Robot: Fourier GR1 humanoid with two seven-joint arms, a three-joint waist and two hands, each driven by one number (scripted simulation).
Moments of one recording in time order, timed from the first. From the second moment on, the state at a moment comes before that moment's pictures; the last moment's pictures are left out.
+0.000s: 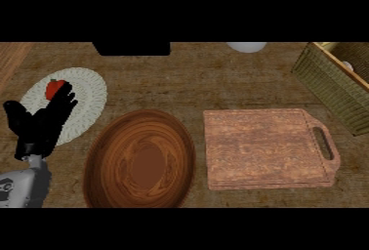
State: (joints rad) left arm -0.20 0.25 0.18 -1.42 0.04 -0.07 0.25; right arm -1.19 -0.64 -0.50 -0.57 1.17 -0.87 0.83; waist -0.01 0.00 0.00
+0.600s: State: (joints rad) left arm -0.14 0.27 0.22 -1.43 0.05 -0.06 0.24; right arm -0.85 -0.58 -0.55 -1.12 0.93 -0.69 0.88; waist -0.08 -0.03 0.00
